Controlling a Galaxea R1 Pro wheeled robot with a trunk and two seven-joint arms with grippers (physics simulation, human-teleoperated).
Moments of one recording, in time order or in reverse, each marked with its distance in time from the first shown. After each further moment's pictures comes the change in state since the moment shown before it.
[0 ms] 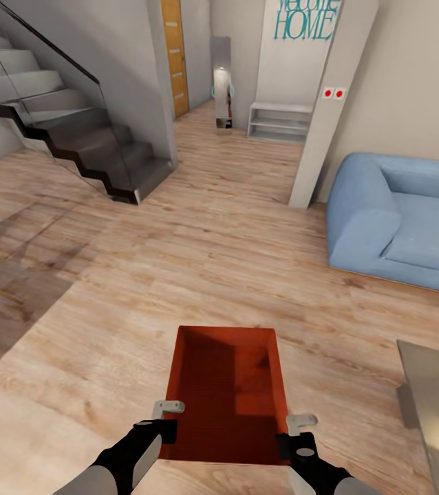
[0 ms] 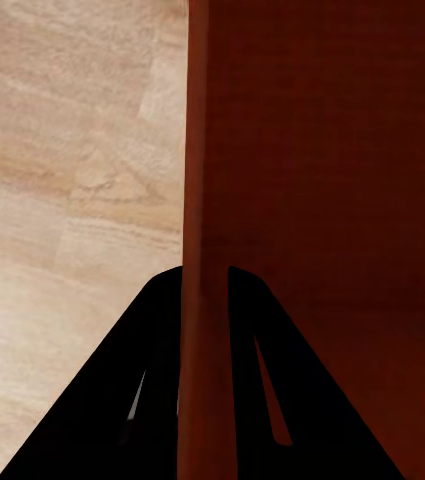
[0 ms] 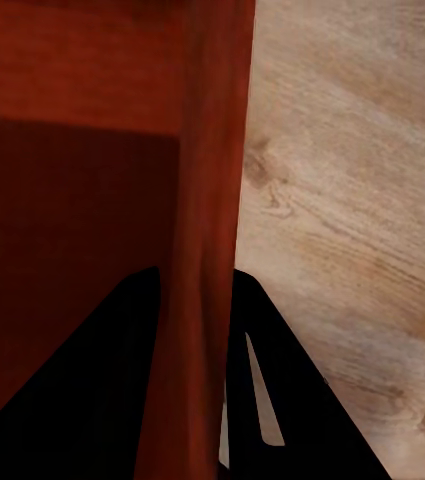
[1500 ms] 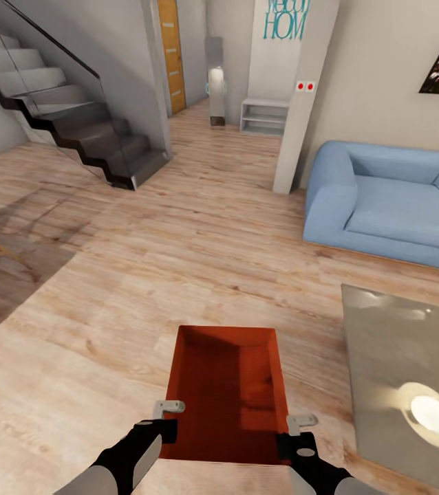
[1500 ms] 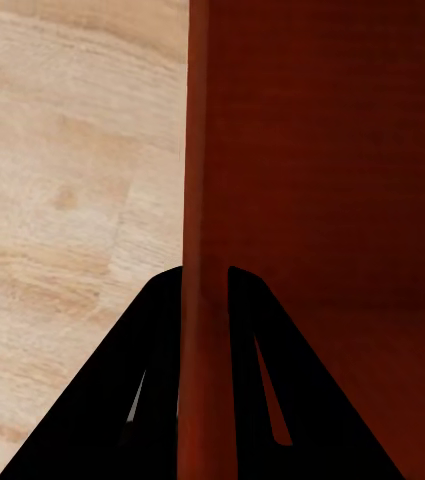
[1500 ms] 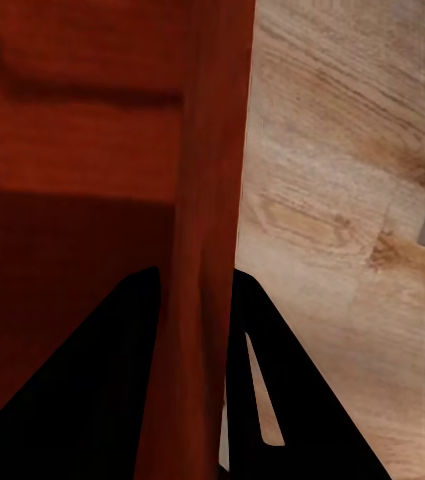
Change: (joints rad) left arm 0.000 -0.002 -0.002 -0.001 -0.001 -0.003 0.002; right arm 0.000 -0.001 -0.001 0.003 -0.001 -0.007 0.003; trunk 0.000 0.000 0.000
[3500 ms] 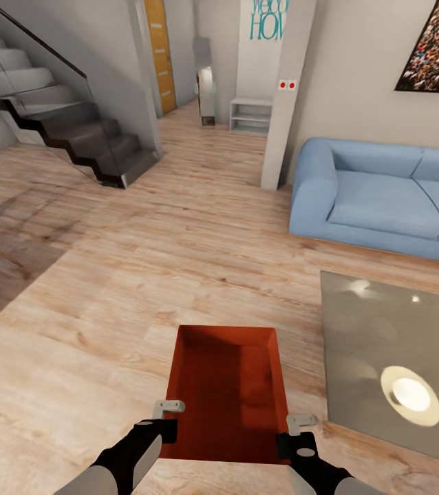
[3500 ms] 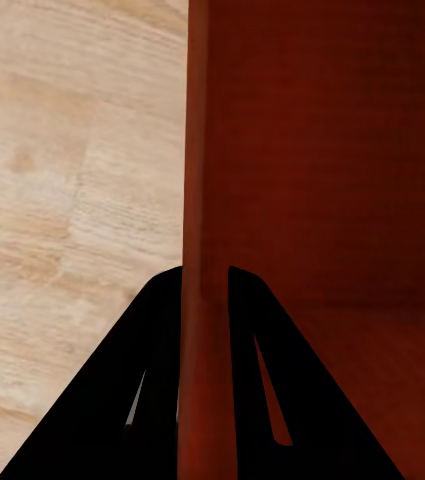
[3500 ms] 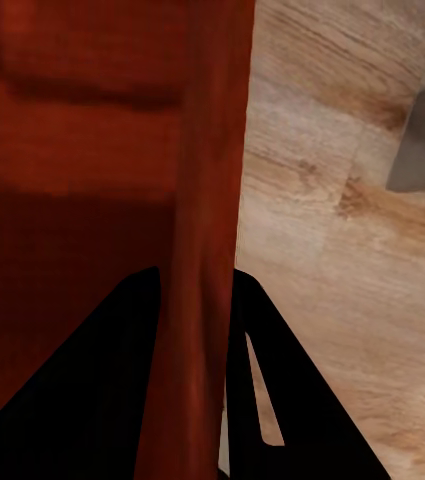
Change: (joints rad) left arm 0.000 0.000 0.000 0.000 -0.001 -0.004 -0.002; right arm 0.000 0.000 0.002 0.000 0.000 -0.004 -0.001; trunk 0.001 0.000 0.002
